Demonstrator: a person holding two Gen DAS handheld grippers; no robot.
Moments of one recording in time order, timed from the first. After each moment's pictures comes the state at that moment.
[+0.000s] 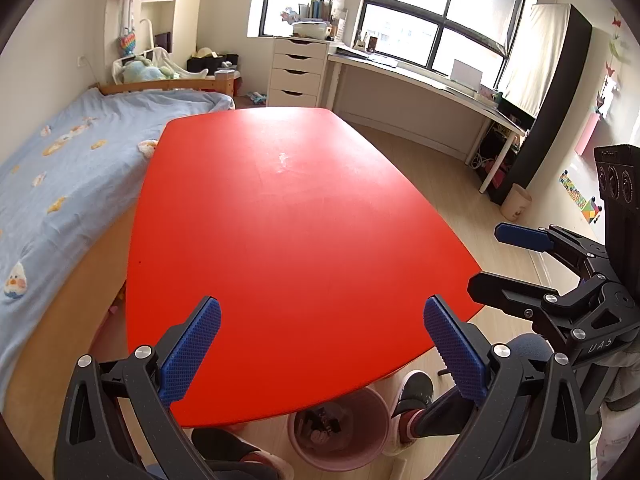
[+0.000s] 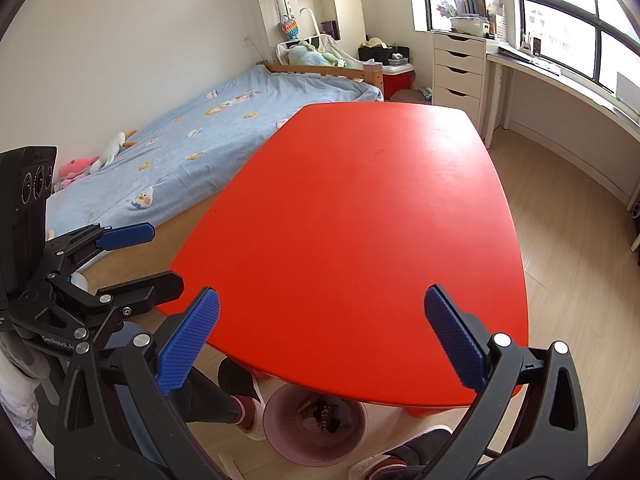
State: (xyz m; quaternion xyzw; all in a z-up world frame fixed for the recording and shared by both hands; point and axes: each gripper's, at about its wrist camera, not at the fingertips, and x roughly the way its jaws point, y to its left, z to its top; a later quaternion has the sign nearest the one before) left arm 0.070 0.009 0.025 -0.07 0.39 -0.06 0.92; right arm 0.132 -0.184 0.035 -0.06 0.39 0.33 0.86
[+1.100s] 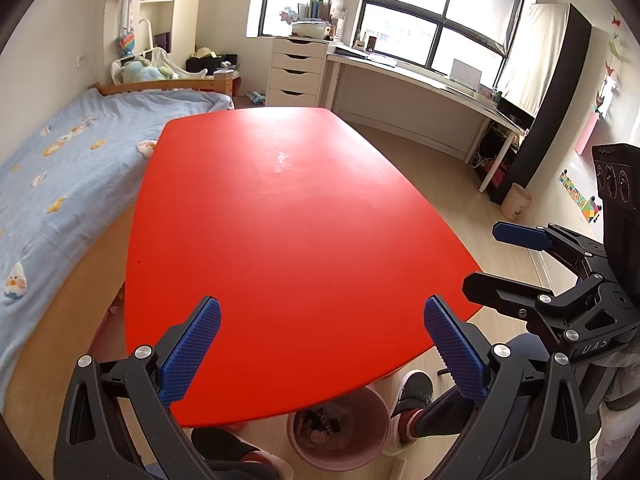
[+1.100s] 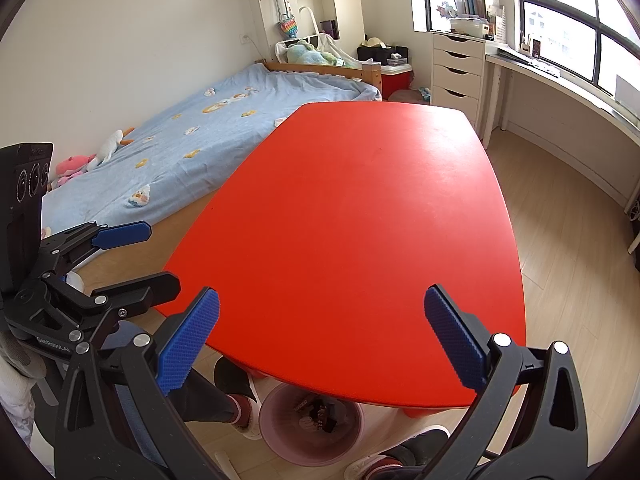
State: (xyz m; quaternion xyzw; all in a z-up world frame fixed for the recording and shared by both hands) left arm 0.070 0.009 0.024 -0.07 0.39 -0.06 0.92; right arm 0.134 -0.187 0.030 -0.06 0.39 0.33 0.86
